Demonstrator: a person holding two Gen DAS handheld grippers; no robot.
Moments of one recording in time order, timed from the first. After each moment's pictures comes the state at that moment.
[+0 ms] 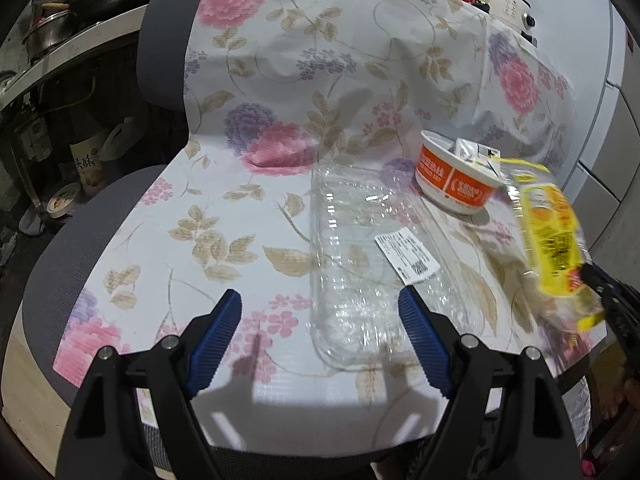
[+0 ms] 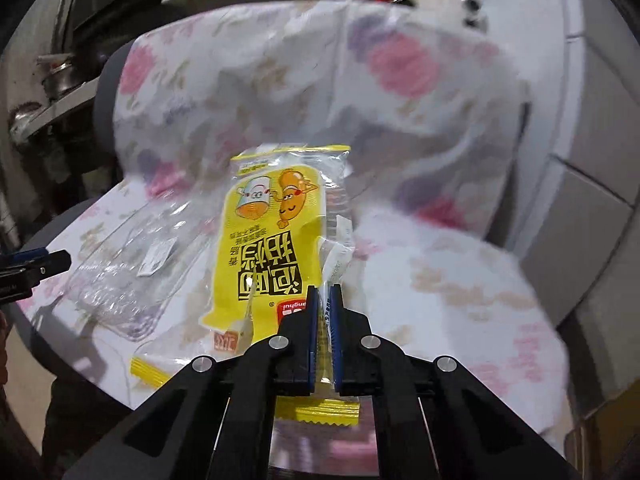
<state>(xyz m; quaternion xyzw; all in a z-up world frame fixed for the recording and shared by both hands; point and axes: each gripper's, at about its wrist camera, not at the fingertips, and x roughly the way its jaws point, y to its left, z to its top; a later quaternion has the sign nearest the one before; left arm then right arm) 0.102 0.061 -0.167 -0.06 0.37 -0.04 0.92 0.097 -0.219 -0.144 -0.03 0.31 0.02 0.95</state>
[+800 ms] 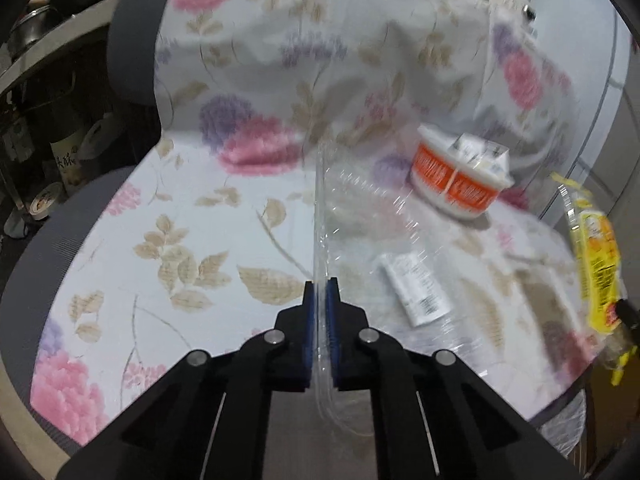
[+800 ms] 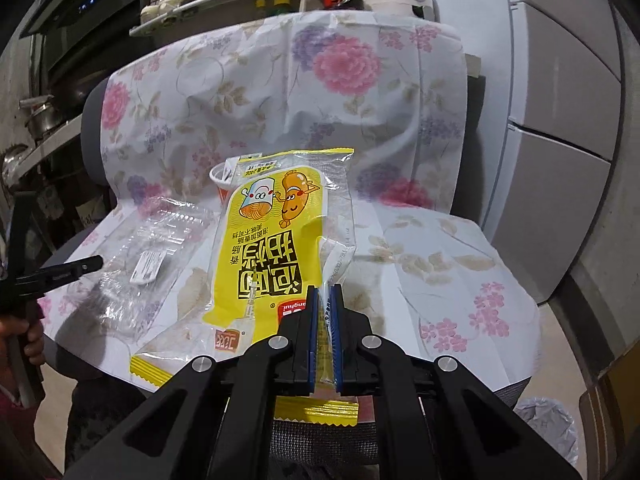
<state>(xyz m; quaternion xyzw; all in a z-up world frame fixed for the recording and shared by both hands) 0.130 0.051 -0.171 -0.06 0.38 -0.06 0.92 0.060 -0.255 -0.134 0.03 0.31 0.01 0.95</state>
